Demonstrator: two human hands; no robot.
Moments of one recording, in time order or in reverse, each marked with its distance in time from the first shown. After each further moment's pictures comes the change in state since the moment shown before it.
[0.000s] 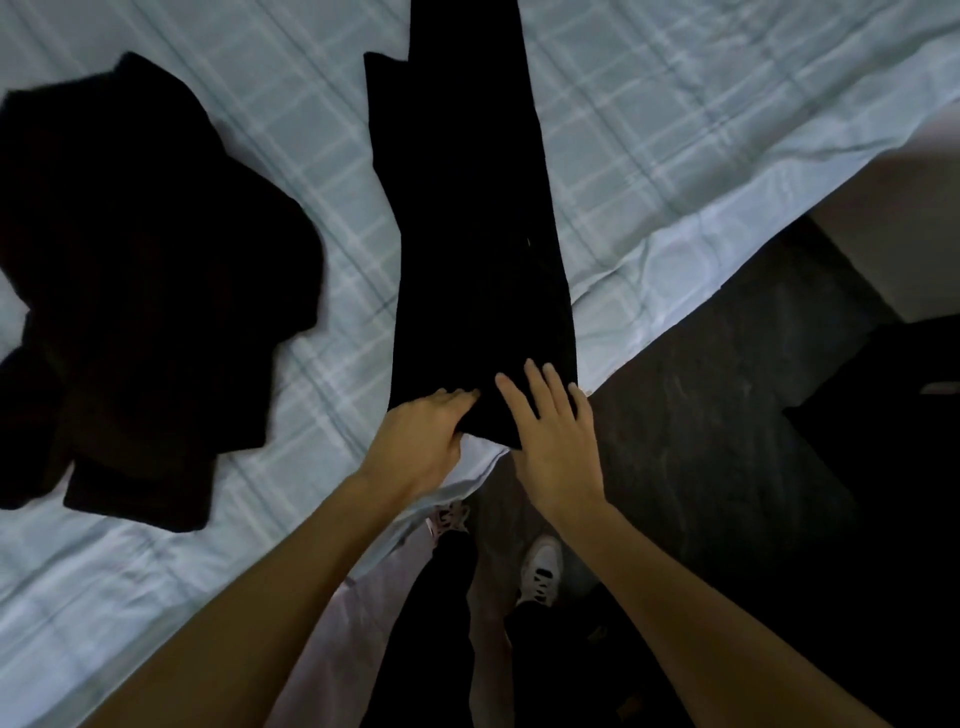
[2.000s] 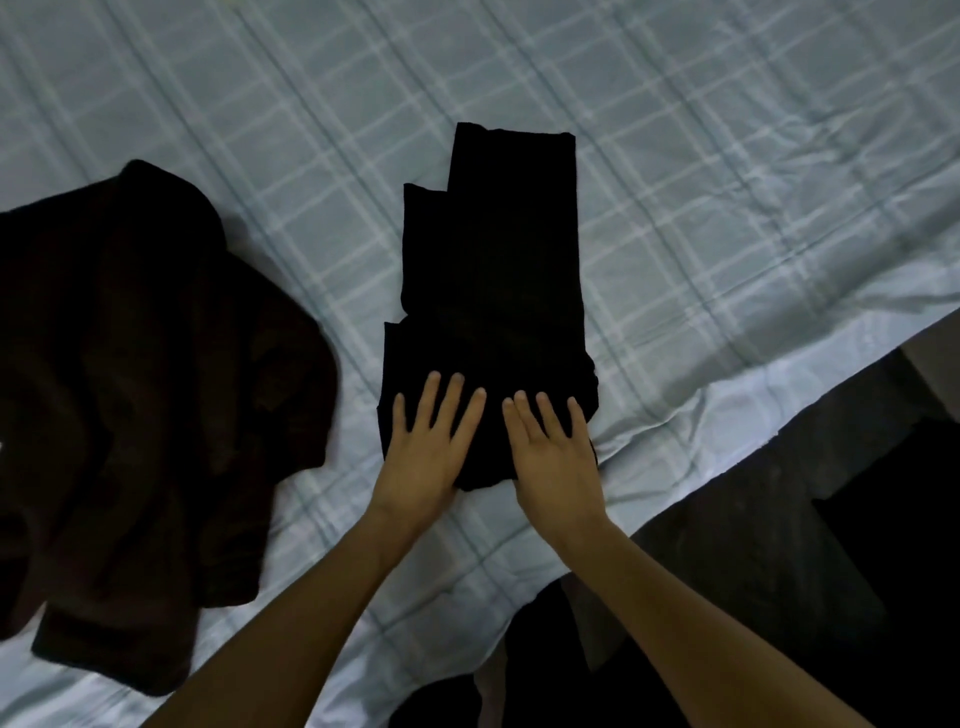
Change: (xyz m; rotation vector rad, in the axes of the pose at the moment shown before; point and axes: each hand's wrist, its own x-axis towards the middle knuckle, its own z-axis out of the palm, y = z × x) left_hand 0.131 -0.085 -0.003 0.369 -0.003 -0.080; right_hand 0.172 0.015 0.005 -0.189 -0.122 -0.111
